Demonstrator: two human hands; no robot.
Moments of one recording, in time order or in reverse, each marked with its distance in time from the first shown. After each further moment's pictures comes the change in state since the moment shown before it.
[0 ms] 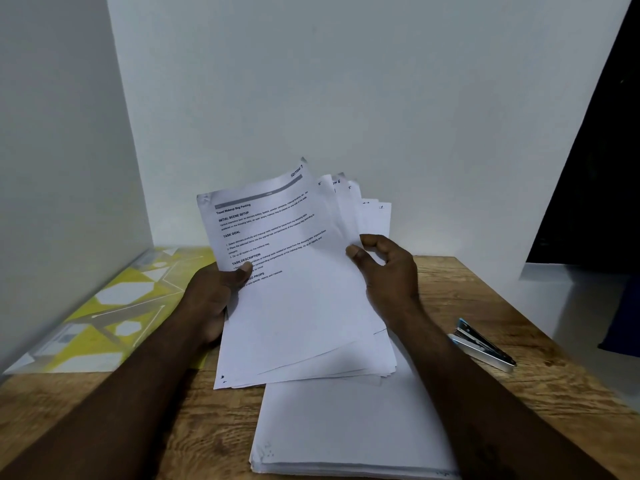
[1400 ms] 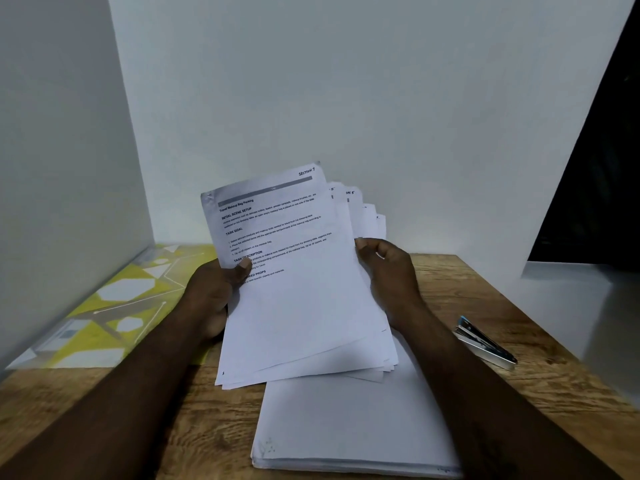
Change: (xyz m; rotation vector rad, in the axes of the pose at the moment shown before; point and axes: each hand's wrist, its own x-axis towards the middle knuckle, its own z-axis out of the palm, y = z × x) left_hand -0.011 0.006 0.007 0.005 -0.004 0.051; right_hand 0.008 0.012 0.000 0.102 -0.083 0.201
